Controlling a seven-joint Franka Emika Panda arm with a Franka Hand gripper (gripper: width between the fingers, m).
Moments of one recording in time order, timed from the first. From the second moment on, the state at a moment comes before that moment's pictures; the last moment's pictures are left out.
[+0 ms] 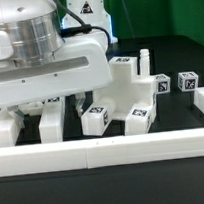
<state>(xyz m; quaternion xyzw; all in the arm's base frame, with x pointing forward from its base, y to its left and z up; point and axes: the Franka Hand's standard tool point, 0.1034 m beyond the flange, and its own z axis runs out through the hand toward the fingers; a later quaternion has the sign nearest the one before) 0.562 -0.112 0.013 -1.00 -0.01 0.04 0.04</state>
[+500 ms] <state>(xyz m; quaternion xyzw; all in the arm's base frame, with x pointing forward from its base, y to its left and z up) 0.559 -0.116 0.007 -1.00 0.01 0.04 0.04</state>
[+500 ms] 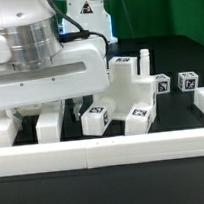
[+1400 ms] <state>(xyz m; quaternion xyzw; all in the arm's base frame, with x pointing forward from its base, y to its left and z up) 0.563 -0.114 0.007 -1.00 0.03 0.02 0.03</state>
